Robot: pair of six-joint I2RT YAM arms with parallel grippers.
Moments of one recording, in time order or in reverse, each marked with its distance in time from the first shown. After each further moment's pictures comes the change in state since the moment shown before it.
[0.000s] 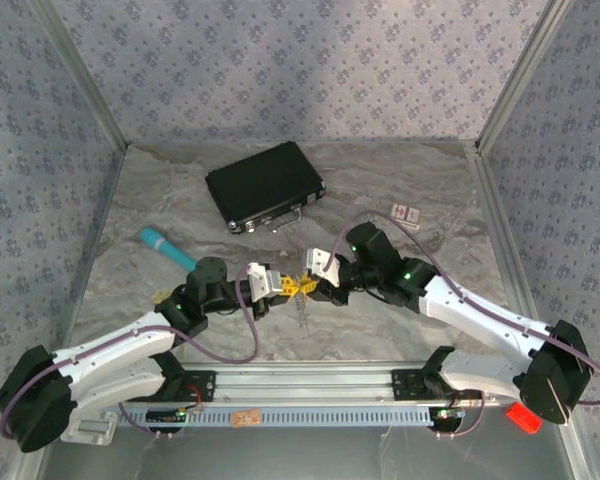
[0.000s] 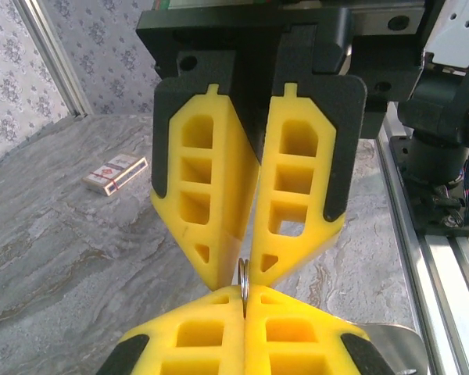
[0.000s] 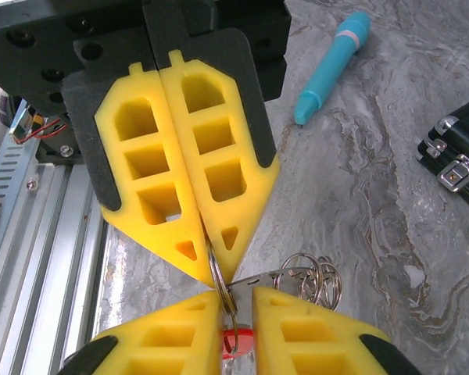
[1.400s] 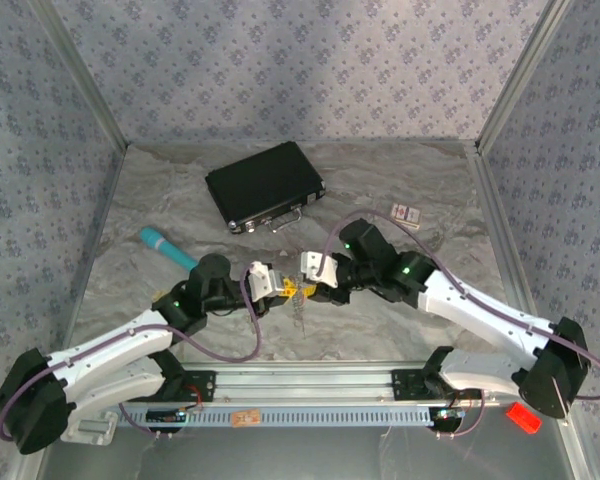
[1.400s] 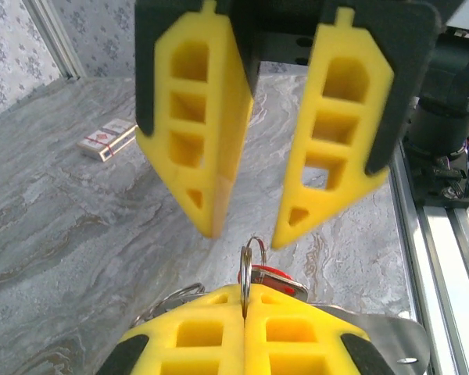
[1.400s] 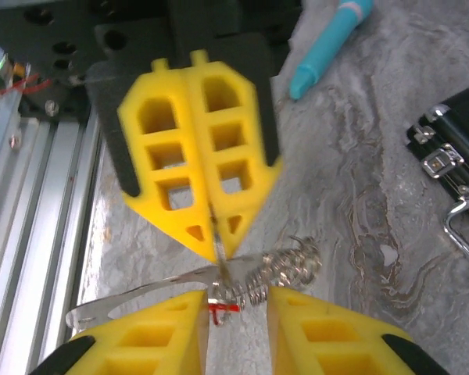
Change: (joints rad) left arm 0.000 -0.020 0.043 -0.164 -0.025 0.034; right arm 0.027 0.003 0.092 -0.159 0.091 -0.097
